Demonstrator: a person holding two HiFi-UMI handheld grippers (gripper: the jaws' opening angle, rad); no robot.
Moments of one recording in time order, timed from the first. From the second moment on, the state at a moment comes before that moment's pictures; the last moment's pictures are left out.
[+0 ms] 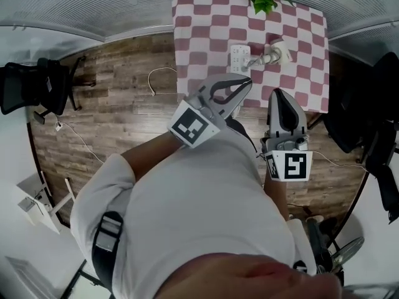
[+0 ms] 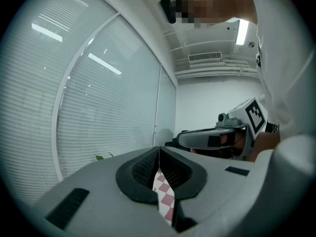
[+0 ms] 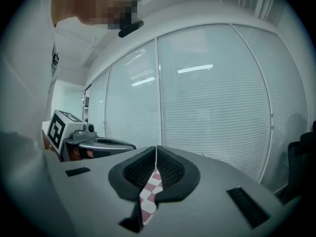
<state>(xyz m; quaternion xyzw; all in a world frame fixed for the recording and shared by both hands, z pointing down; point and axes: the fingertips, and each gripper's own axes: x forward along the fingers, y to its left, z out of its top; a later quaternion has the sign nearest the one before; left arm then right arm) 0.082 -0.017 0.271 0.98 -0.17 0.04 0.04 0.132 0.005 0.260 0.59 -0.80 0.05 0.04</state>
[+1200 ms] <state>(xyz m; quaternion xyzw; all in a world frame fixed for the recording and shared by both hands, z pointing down) 0.098 -0.049 0.345 0.97 -0.22 0.11 0.05 0.142 -0.029 0.338 0.53 -0.84 0.09 0.08</state>
